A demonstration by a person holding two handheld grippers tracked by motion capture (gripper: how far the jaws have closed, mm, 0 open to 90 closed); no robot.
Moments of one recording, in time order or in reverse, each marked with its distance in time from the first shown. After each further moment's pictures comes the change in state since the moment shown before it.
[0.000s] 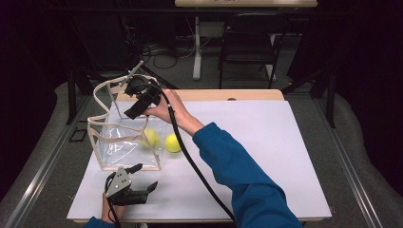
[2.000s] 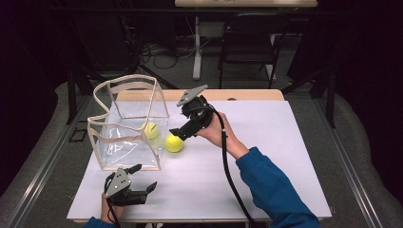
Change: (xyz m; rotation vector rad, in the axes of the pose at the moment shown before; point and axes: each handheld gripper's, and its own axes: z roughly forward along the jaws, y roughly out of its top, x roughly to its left) left arm 0.002 -0.003 -0.001 0.005 0.006 -0.001; right arm -0.007 -0.131 -0.077 -0.114 -0.009 0.062
